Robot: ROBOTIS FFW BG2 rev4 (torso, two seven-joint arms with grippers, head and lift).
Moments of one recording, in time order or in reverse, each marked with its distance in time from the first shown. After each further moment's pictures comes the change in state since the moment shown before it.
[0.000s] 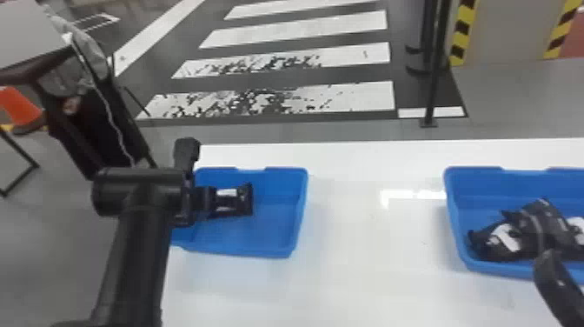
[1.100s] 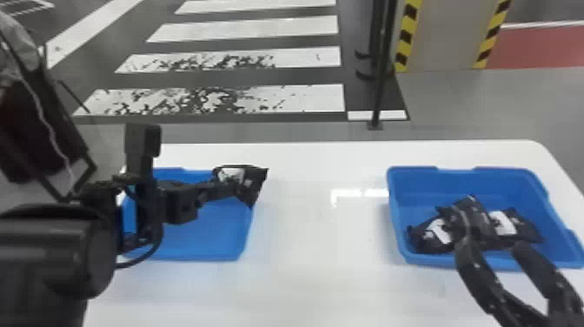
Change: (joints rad) left arm 0.410 -0.033 -0.055 -0.804 0.310 0.026 -0.108; right arm -0.023 0.001 0.000 -0.005 -0.018 0.033 0.036
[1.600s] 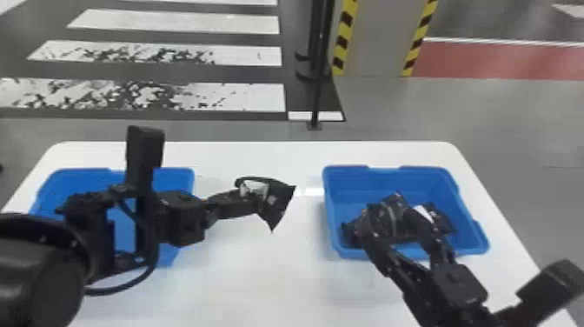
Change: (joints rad) left arm 0.014 -0.005 -0.213 -0.028 0.207 -0.051 0.006; right arm -0.118 -0.019 0.035 0.009 -0.017 0.085 0.065
